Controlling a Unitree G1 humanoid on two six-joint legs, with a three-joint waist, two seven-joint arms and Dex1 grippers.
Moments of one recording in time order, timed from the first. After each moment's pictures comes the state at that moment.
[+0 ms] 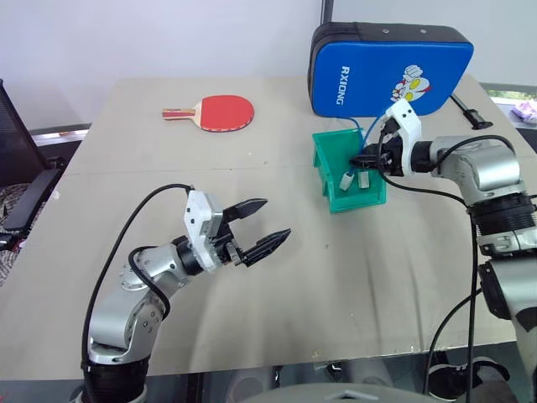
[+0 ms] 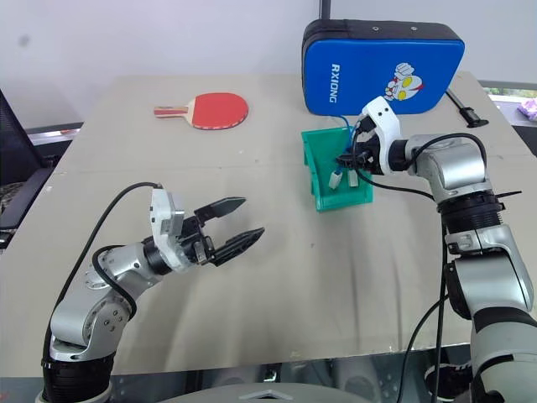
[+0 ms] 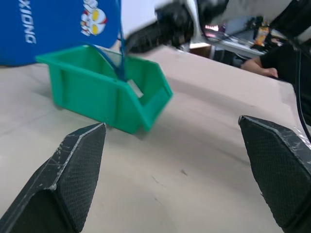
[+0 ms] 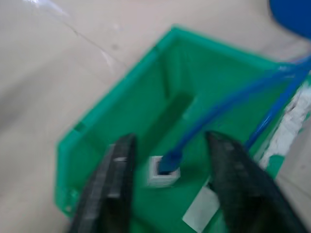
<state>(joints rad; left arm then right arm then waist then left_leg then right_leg) -0.03 0.47 0.14 -0.51 -0.58 0.48 -0.85 -0.98 -0.59 0.19 0.44 0.32 0.75 0.91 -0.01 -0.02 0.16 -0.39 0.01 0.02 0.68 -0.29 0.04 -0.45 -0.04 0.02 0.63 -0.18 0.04</state>
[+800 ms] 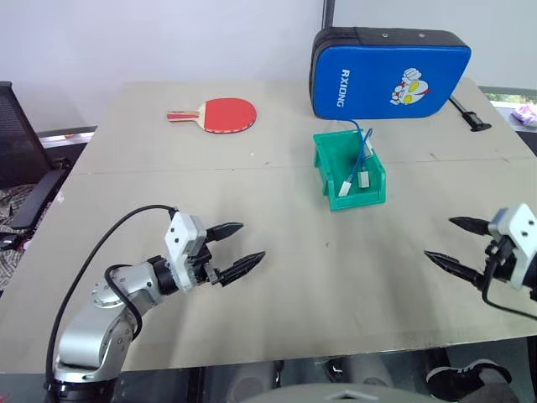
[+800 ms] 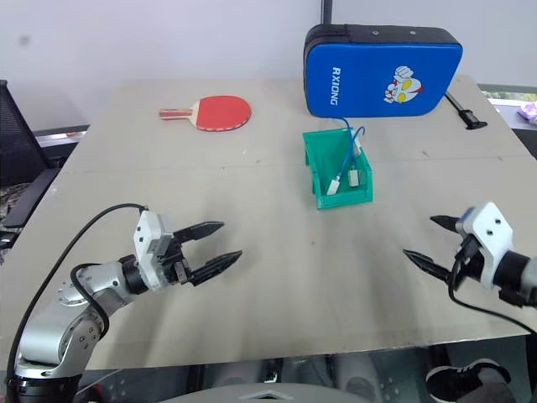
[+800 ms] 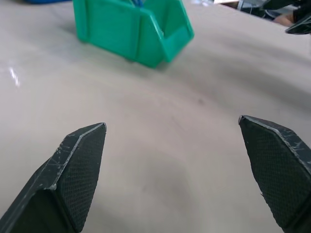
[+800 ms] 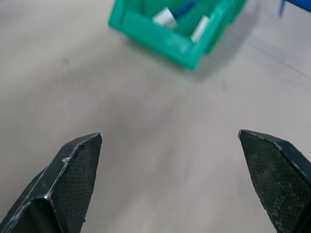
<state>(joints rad) 0.14 0.66 0.19 -0.43 -0.57 0.42 -0.92 0.27 -0.78 -0.49 -0.51 0.42 0.52 0.93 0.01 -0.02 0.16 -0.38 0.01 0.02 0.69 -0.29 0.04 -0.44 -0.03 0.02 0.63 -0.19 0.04</state>
